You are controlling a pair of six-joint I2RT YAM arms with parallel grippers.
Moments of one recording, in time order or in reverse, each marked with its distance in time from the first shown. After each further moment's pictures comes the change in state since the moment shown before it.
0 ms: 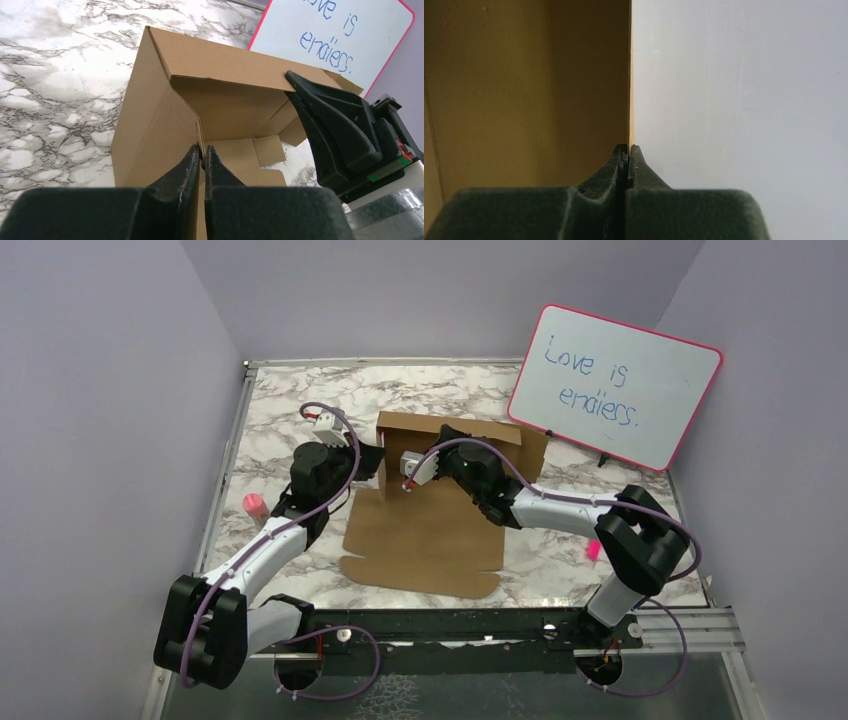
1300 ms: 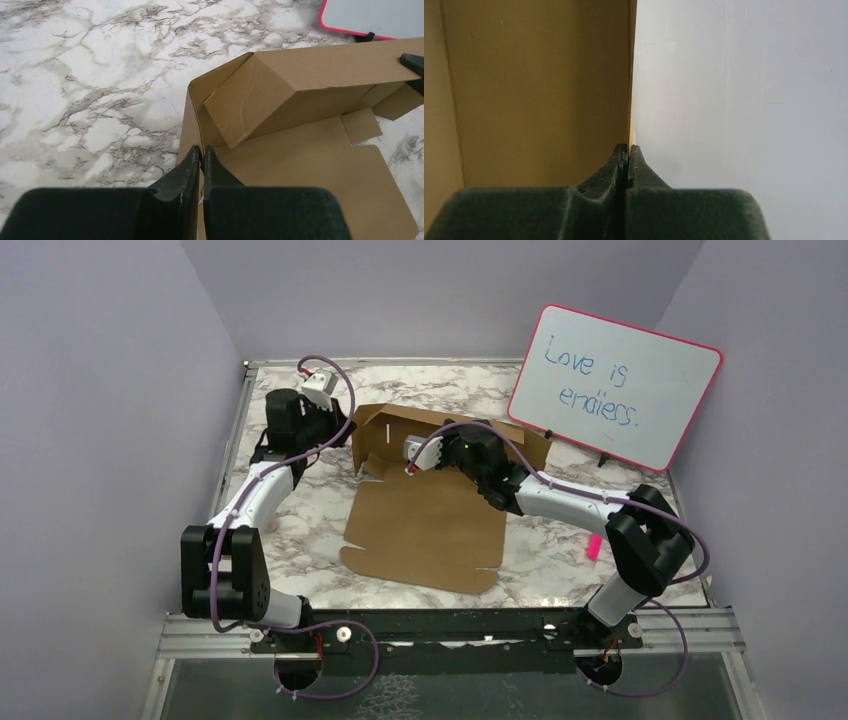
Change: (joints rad) left arm 0.284 0.294 0.382 -0.311 0.312 0.486; right arm -0.038 -0.021 0.097 -0.191 -0.050 0.094
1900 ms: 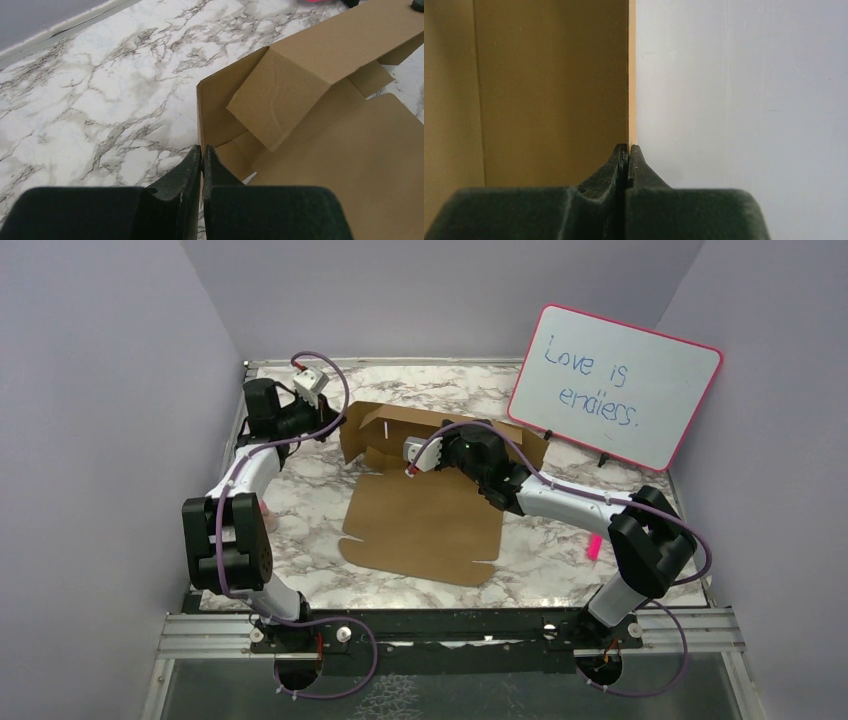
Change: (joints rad) left arm 0.148 0.175 0.117 0.026 0.333 0.278; right arm 0.000 -0.012 0.000 -0.012 -0.032 0.003
